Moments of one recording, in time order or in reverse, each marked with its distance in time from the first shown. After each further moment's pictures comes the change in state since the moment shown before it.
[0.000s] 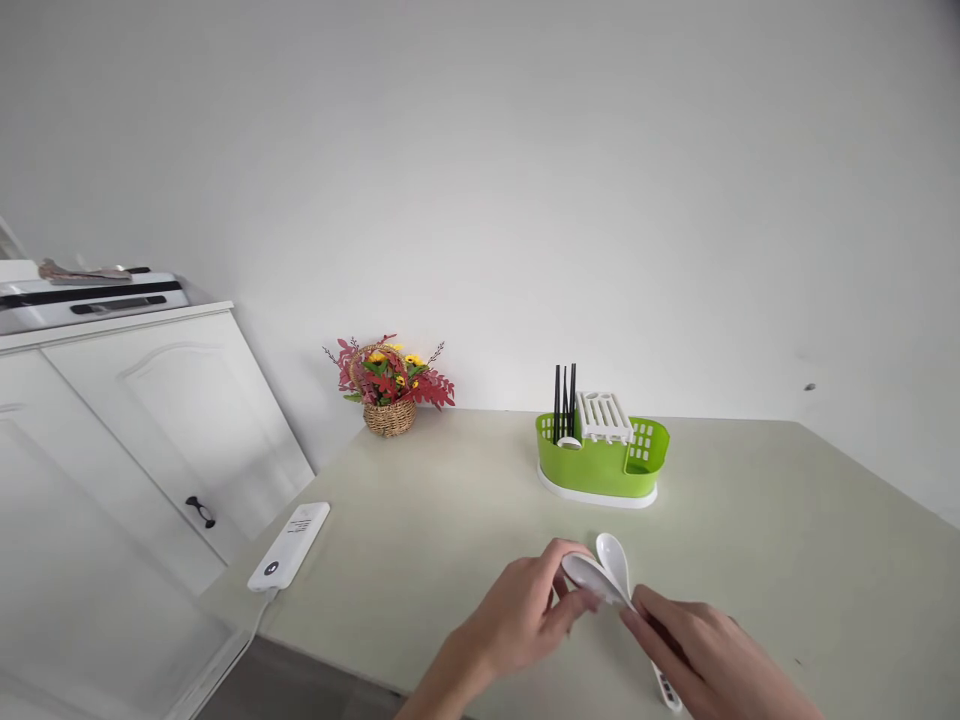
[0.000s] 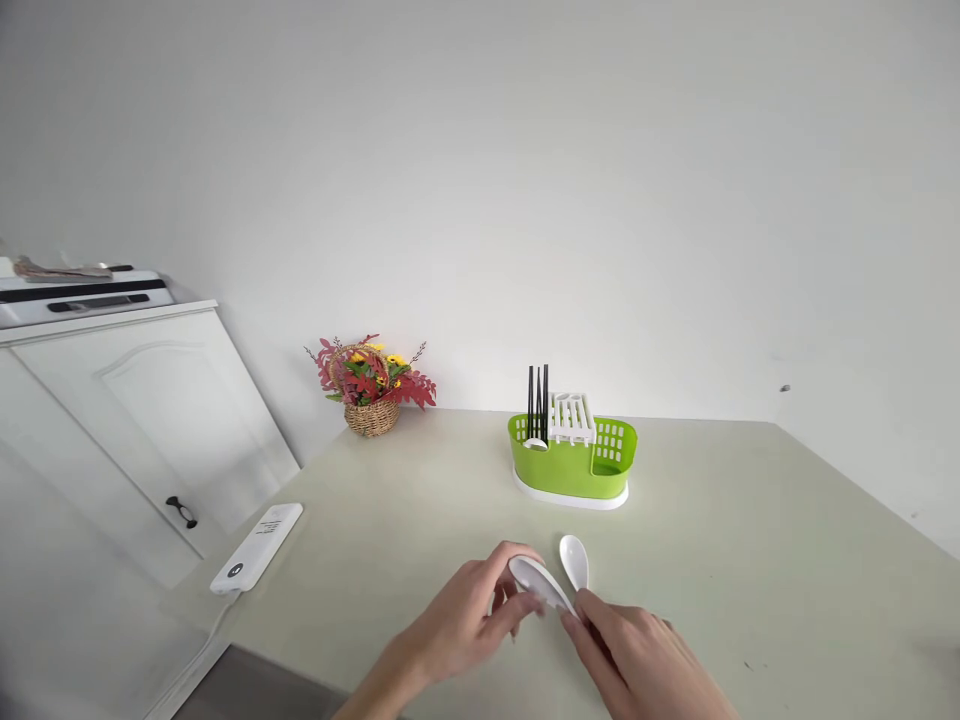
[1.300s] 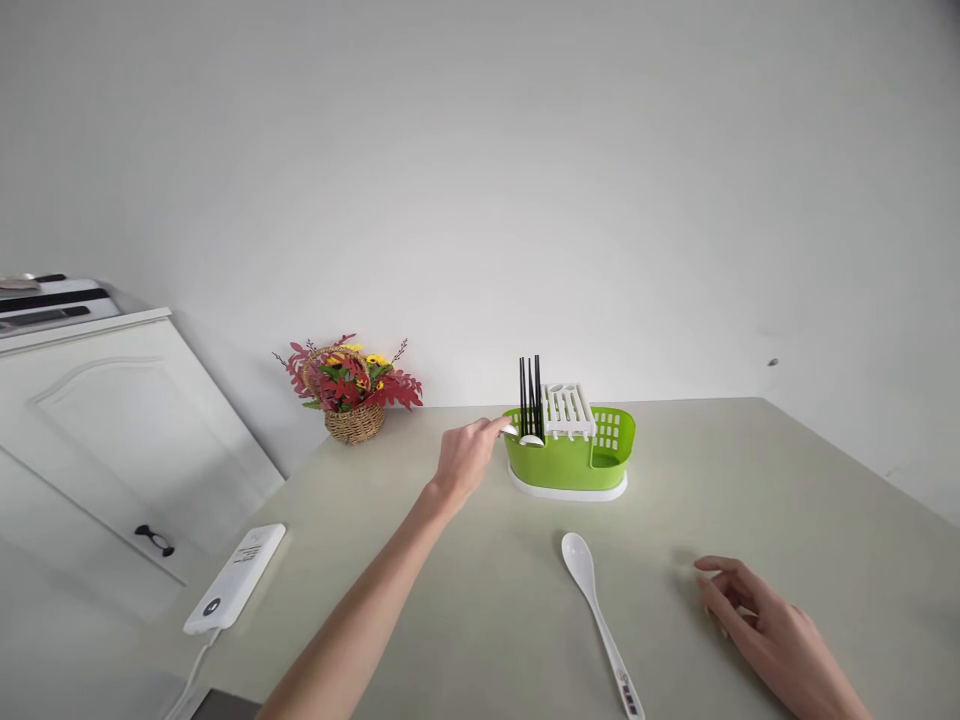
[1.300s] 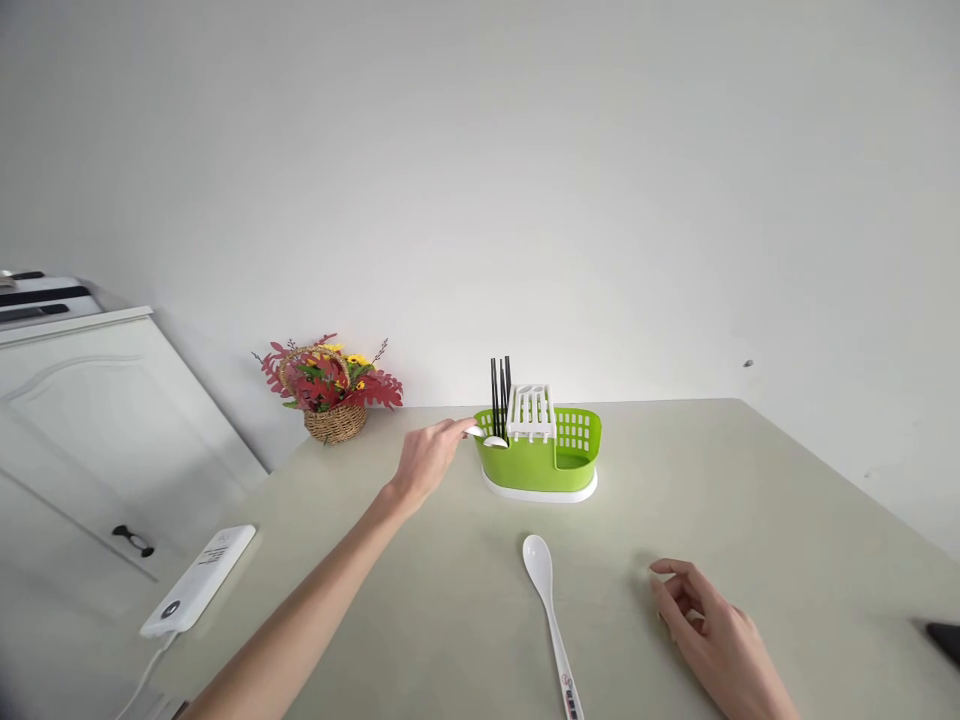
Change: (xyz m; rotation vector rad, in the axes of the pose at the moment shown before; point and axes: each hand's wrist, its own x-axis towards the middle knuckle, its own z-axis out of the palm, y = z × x) left_hand 0.154 -0.044 -0.081 1.021 0.338 0.006; right_hand -0.004 0.175 0.007 0.242 0.433 0.380
